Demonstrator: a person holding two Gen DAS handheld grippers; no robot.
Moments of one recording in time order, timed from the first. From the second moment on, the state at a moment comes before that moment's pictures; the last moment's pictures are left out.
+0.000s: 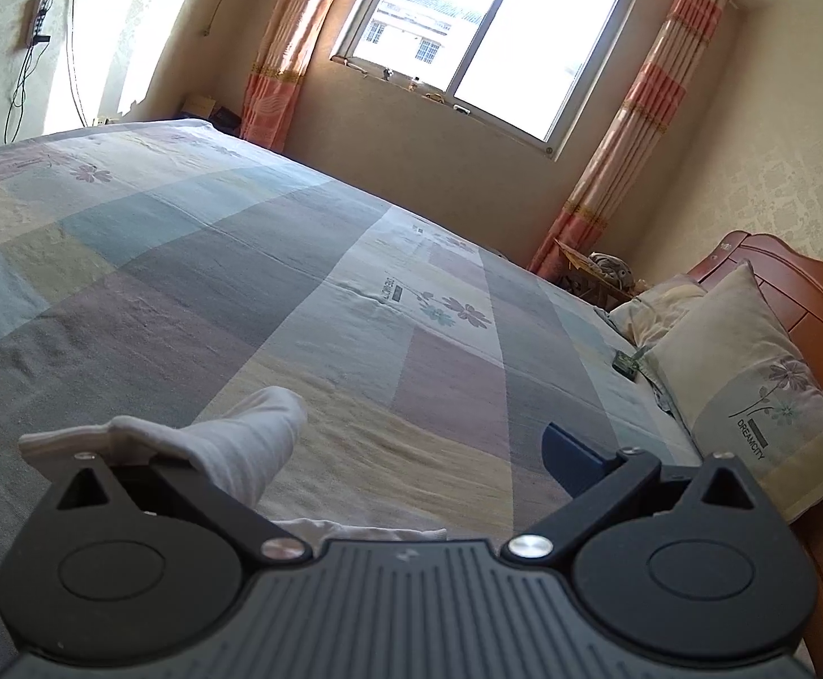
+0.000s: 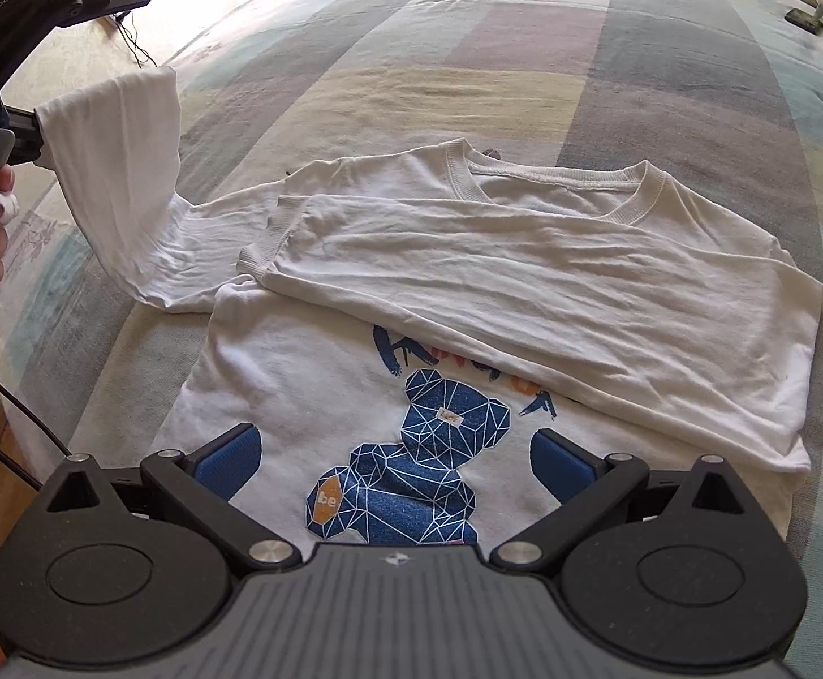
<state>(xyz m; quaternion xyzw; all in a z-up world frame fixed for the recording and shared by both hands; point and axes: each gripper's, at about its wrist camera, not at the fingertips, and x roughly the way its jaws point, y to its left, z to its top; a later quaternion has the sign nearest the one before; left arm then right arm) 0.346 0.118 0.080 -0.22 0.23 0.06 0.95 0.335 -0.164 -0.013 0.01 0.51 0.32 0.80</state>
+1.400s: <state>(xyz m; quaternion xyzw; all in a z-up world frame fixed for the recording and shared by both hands) 0.420 -0.073 0.050 -0.17 0.27 -0.13 0.94 0.334 -0.251 -0.028 -0.03 0.56 0.32 0.77</state>
